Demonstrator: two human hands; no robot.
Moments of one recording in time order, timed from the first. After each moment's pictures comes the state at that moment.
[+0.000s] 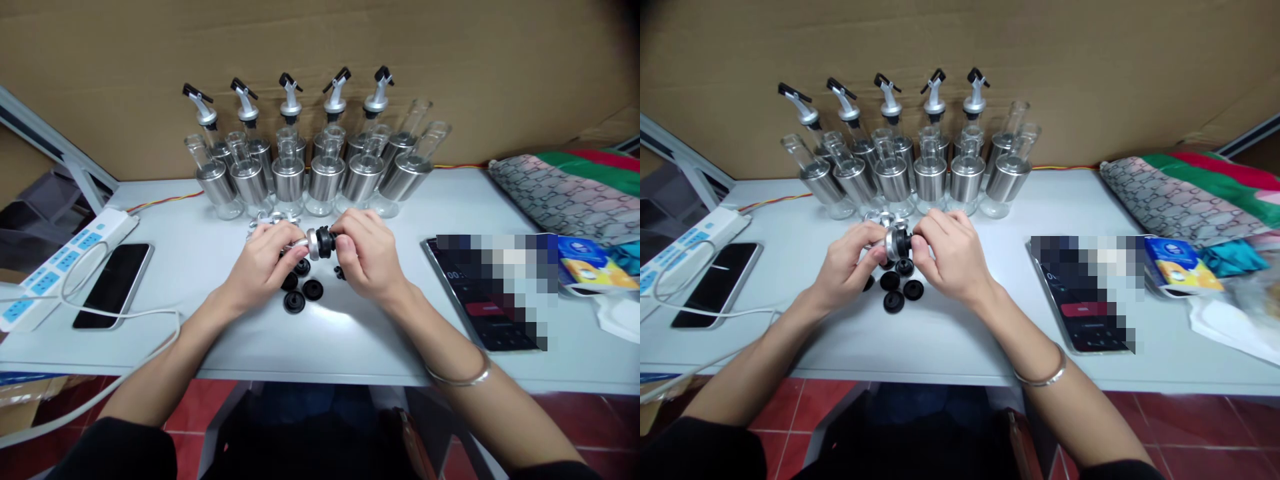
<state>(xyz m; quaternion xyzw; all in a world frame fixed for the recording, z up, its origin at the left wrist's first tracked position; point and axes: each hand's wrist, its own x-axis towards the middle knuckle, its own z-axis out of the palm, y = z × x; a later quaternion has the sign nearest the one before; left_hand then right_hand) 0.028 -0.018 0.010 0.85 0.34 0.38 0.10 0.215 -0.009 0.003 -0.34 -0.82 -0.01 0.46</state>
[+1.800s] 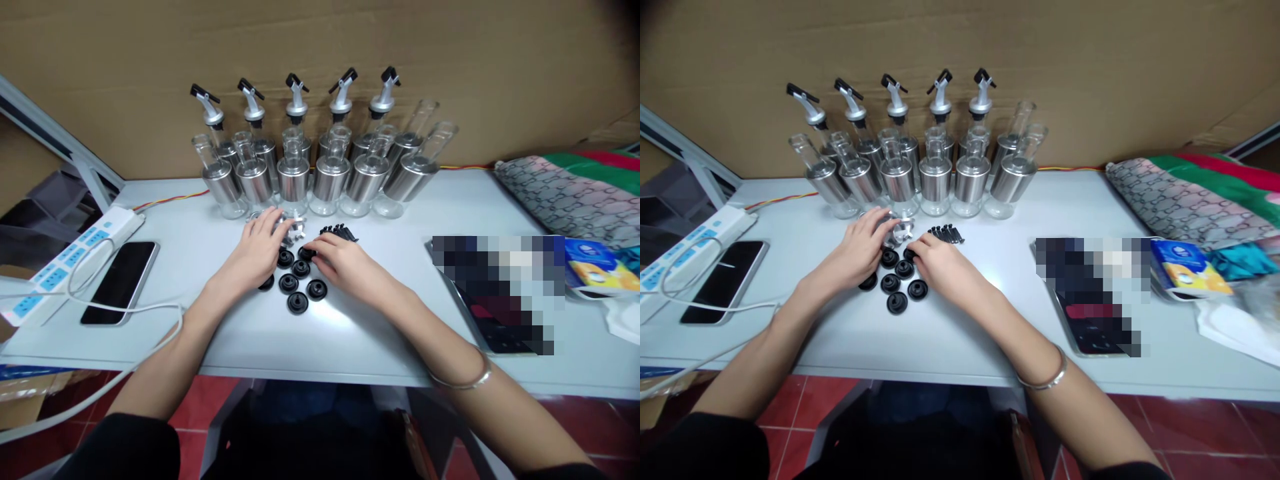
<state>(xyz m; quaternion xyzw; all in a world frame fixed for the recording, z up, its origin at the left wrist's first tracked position) 0.009 0.002 -0.010 0.86 0.50 0.06 0.02 0.207 -0.008 -0.019 -0.41 -0.87 0.18 0.21</state>
